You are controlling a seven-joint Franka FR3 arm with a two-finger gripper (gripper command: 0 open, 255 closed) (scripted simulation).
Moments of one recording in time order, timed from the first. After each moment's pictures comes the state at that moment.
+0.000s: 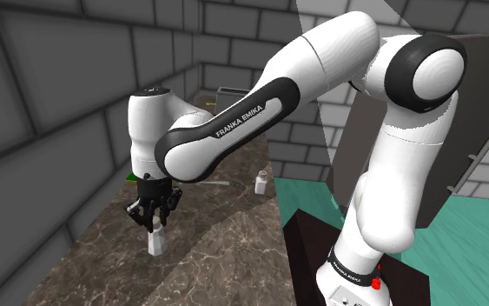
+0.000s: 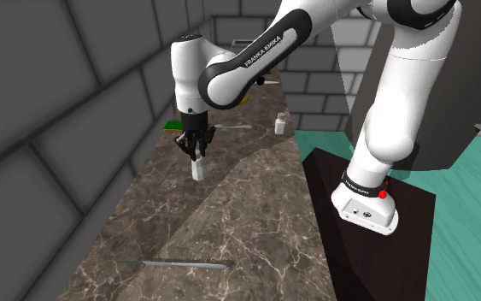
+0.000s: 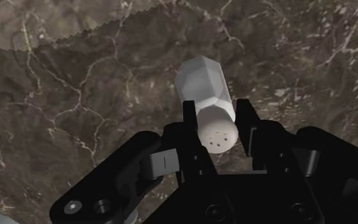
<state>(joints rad) 0.22 0.07 0.43 -2.15 -0.03 2.26 0.77</state>
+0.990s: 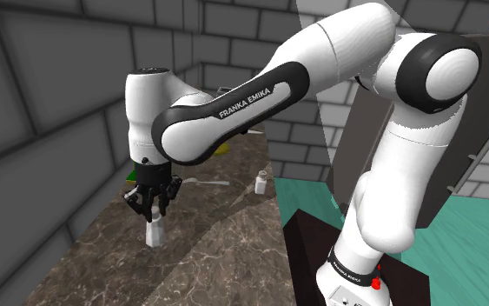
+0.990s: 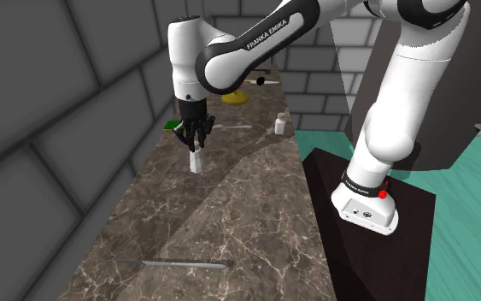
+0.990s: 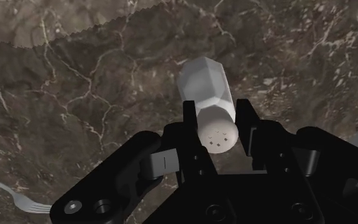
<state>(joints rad) 0.22 0.02 0.43 -2.11 0.00 2.17 0.76</state>
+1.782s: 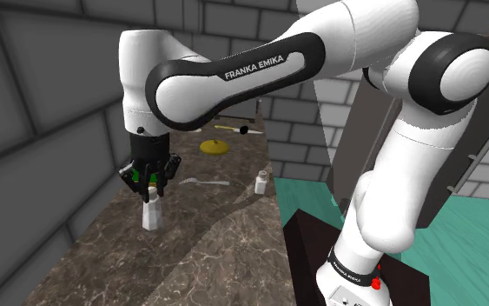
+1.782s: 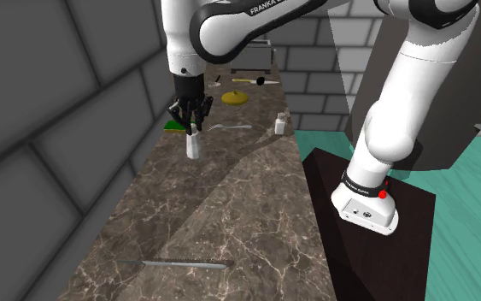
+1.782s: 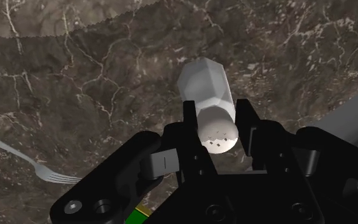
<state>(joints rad) 0.22 -0.03 0.43 -2.00 0.03 2.02 0.74</state>
